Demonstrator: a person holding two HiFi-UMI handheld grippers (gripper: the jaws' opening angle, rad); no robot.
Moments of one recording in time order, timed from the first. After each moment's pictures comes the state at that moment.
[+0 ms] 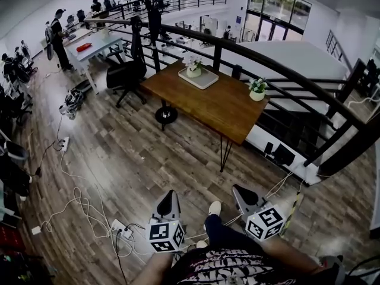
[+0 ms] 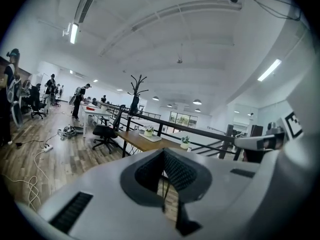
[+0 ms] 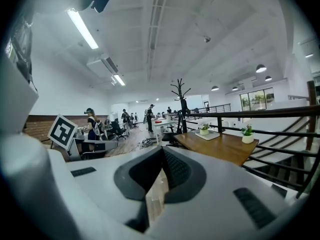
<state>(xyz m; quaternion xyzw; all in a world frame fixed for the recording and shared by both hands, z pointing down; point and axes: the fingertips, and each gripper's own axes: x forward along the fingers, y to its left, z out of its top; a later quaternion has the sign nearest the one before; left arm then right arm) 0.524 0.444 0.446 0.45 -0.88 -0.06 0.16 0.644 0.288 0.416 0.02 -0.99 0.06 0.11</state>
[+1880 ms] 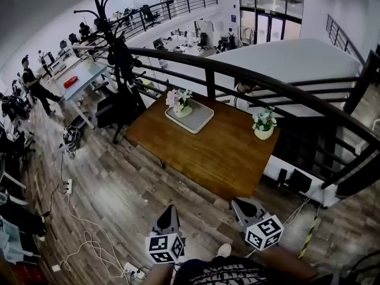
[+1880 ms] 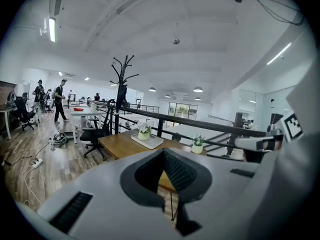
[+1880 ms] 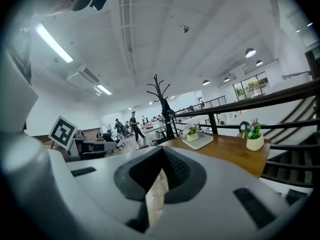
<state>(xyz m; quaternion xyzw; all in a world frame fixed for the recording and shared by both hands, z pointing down) 0.286 0.154 0.448 0.45 -0.87 0.00 0.18 0.416 -0.006 0.445 0.03 -0.99 0.14 0.09</state>
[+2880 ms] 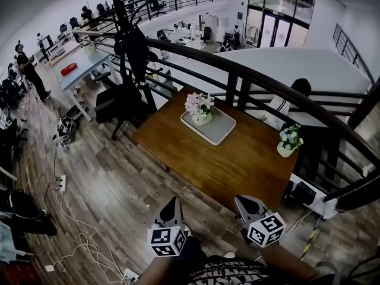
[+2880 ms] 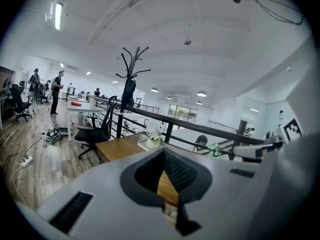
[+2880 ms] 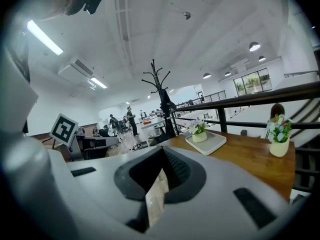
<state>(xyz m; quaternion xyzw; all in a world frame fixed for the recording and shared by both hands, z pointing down) 0.090 0.133 0.455 0.46 -0.86 -0.03 0.19 0.223 -0.017 0.455 0.04 -0.98 0.14 0.13</state>
